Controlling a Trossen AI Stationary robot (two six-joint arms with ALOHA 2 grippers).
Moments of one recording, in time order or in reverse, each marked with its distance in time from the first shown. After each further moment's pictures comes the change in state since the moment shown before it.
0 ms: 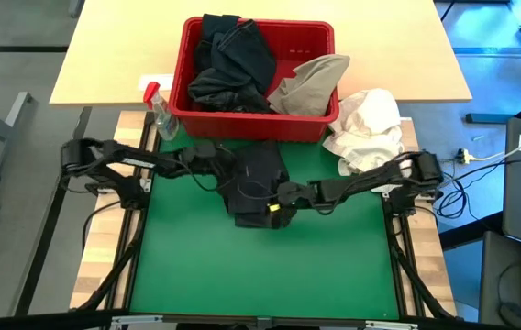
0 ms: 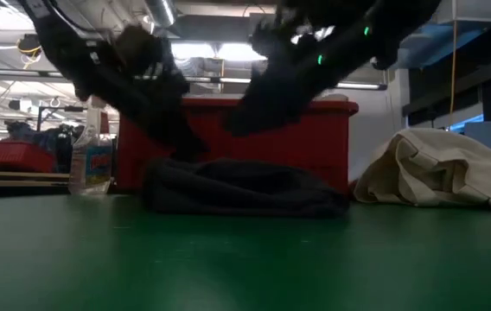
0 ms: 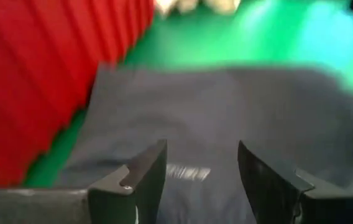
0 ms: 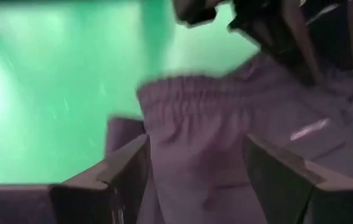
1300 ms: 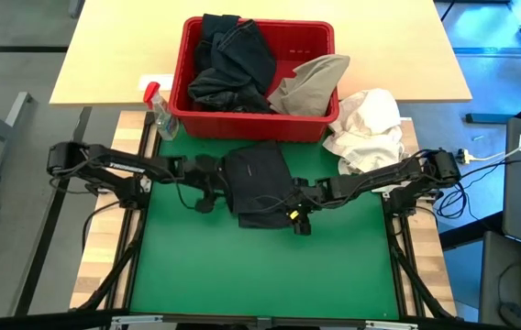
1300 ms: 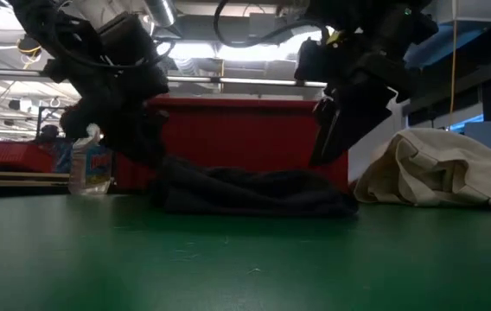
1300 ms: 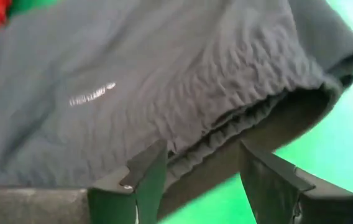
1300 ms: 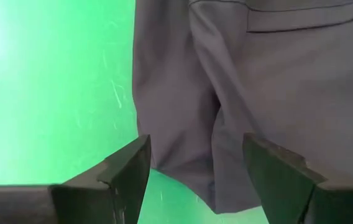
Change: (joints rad) left arm -0.153 -0.150 0.014 -0.445 0.049 0.366; right arm 0.002 -0.168 -0.001 -0.615 -0.183 -0.052
